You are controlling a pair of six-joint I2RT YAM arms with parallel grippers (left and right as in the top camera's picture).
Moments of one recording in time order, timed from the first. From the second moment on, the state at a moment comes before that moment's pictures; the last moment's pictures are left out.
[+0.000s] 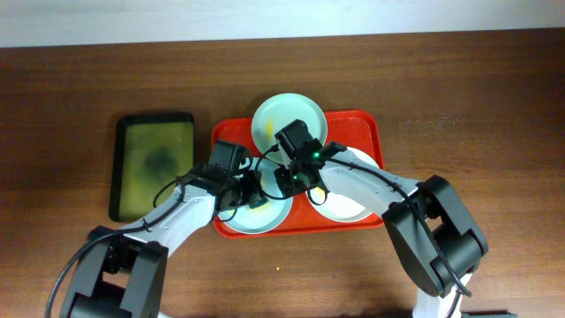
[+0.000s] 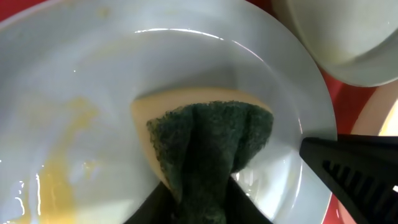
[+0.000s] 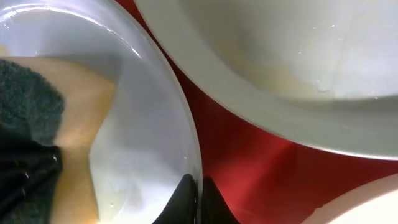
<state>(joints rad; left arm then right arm) -0.37 1.68 0.83 -0.28 0.20 -0.61 0.60 1.96 1.23 -0.49 -0.13 0.23</state>
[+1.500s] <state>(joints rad) -0.35 1.80 0.98 -0.40 0.19 -0.57 0.60 1.96 1.23 -0.49 -0.13 0.23</state>
